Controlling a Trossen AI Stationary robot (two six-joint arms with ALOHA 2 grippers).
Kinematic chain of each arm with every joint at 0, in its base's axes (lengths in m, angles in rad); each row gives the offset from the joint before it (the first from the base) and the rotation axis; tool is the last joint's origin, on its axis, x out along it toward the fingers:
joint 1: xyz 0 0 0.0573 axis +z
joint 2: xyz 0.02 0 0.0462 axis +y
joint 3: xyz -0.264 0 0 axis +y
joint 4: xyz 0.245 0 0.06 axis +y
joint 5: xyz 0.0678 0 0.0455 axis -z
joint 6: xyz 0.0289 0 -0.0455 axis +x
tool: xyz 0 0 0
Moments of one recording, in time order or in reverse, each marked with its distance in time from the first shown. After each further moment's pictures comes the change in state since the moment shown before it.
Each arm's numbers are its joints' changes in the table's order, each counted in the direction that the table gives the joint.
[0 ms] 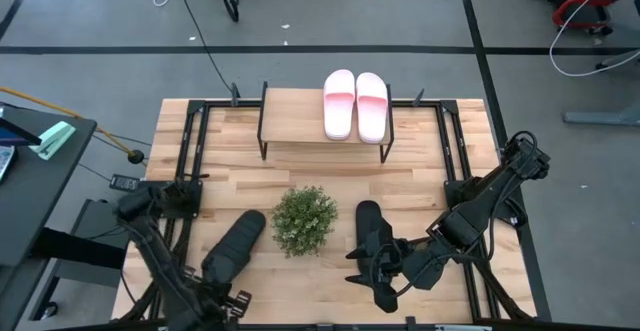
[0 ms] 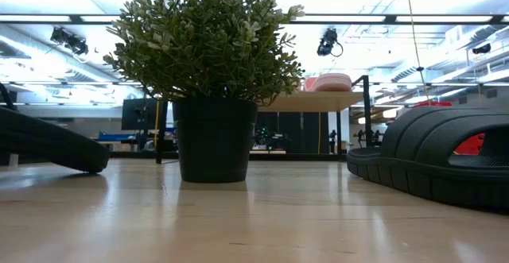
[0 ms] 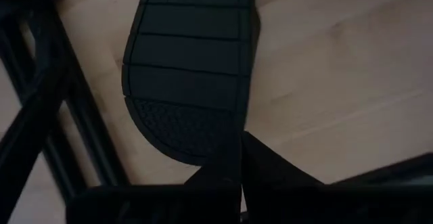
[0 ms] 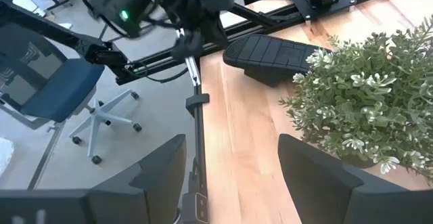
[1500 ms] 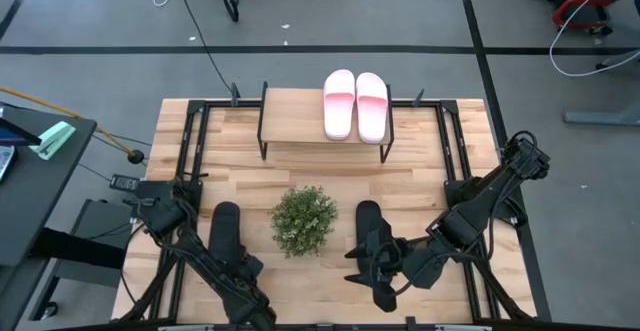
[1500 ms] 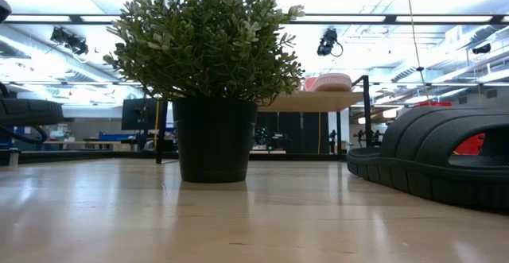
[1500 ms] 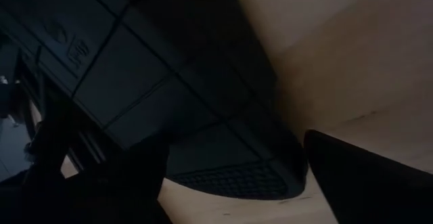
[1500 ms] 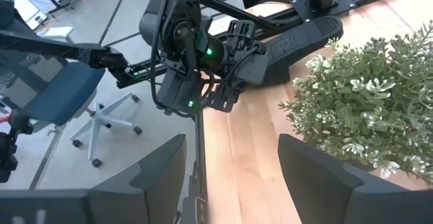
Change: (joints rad) left arm 0.177 0.236 0.131 -0.136 0.245 0.492; right arm -0.007 0.000 0.000 -0.012 0.004 -0.006
